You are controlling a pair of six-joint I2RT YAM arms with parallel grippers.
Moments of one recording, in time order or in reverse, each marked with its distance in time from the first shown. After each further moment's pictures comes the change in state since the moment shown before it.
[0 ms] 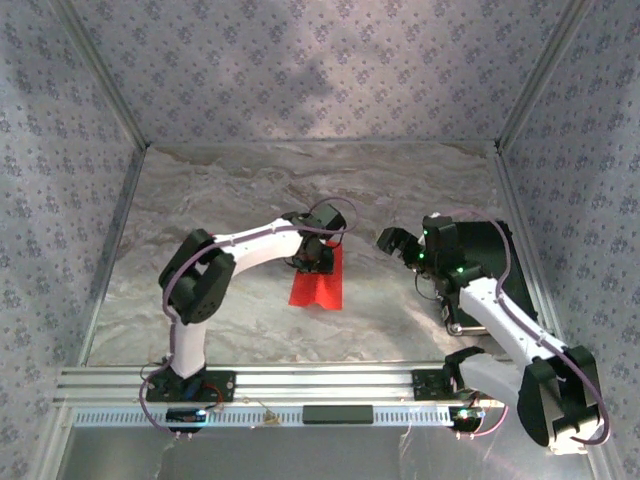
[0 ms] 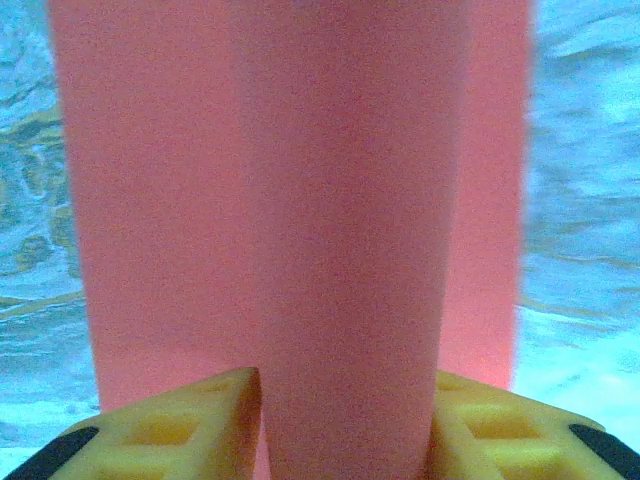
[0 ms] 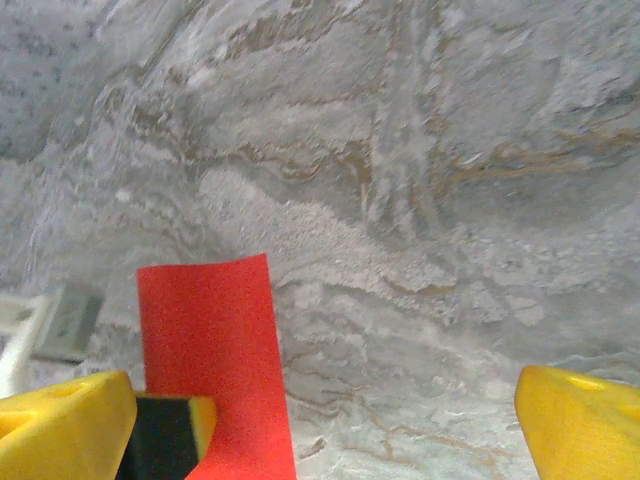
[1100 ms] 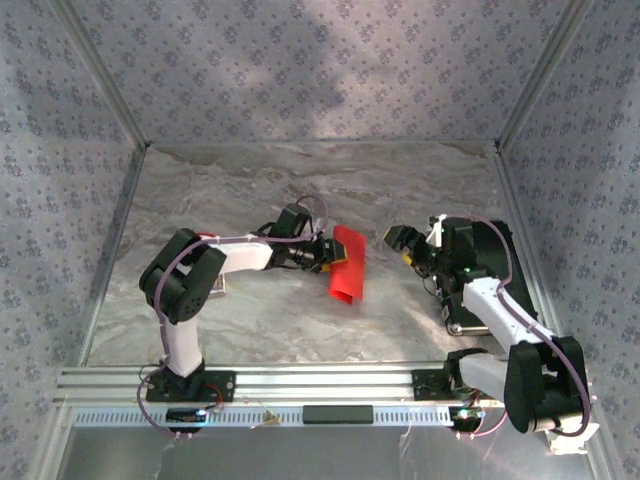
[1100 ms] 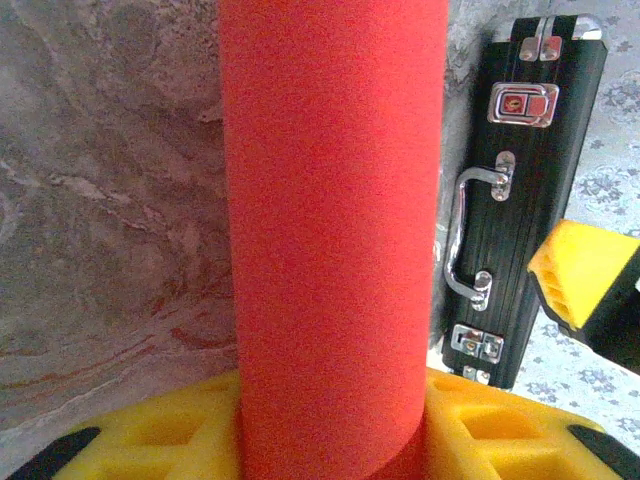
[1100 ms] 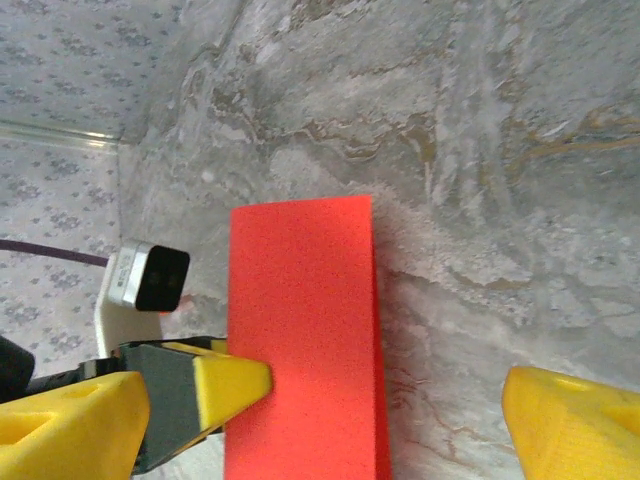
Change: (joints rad) left arm 0.154 -0.043 -0.368 0.838 0.623 -0.308; right arm -0.169 0.076 -0.084 0.221 -0.393 0.019
